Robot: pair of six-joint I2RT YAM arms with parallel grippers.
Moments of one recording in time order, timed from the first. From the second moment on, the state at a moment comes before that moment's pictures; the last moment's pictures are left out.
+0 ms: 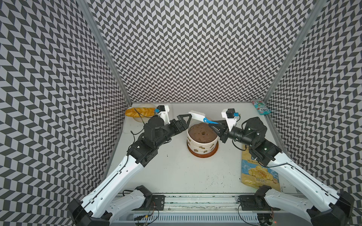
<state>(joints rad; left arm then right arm) -0.61 1.02 1.07 -0.27 0.04 -0.90 0.61 1.05 0.97 -0.01 -0.40 0.08</state>
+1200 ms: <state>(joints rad) -0.68 1.06 0.98 -0.13 0.11 -1.28 0.80 1.01 0.85 0.06 -0.20 -0.02</state>
